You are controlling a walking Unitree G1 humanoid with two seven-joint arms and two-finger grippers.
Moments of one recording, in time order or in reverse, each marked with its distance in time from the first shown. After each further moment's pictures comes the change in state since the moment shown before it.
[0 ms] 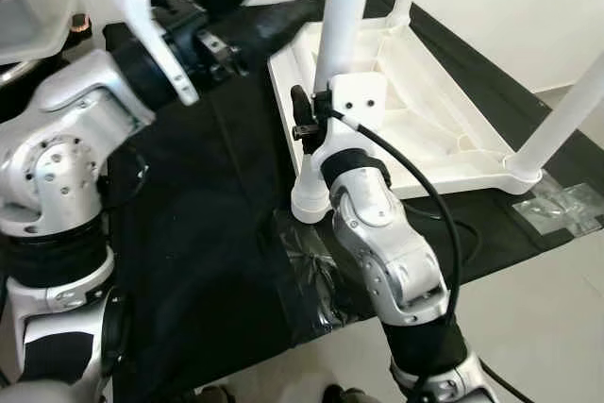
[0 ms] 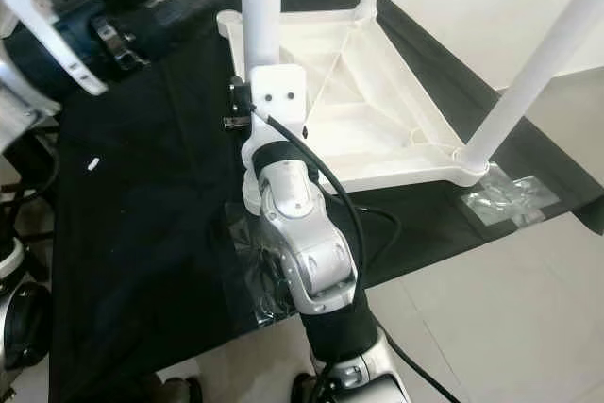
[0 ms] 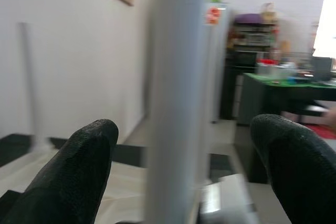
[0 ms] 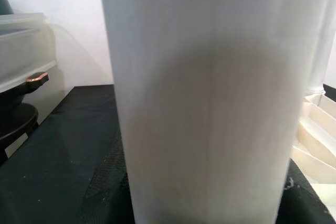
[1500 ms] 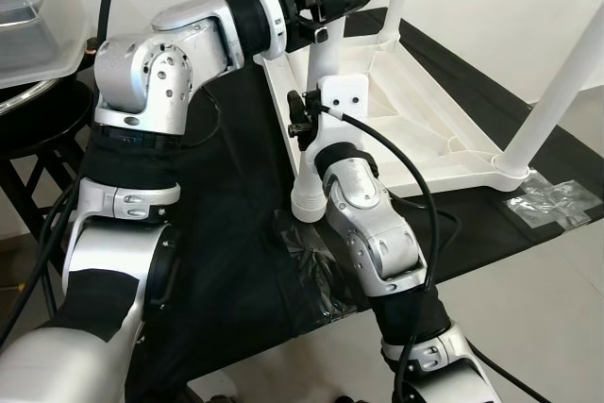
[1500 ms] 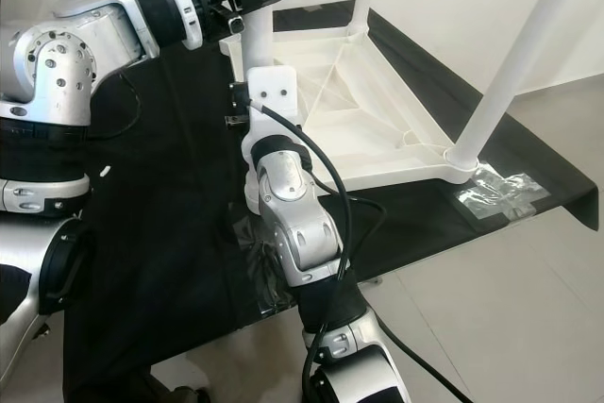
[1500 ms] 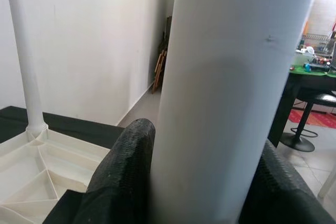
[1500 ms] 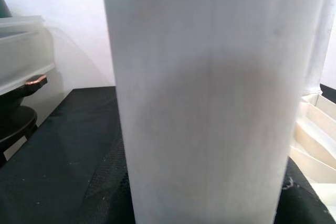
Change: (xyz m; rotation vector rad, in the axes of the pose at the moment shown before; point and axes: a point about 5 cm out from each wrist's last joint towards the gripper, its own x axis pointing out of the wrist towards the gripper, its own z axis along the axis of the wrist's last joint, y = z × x) left arm 0.072 0.033 -0.012 -0.102 0.121 0.104; right arm 0.020 -0.003 -0.005 0.014 -0.007 0.027
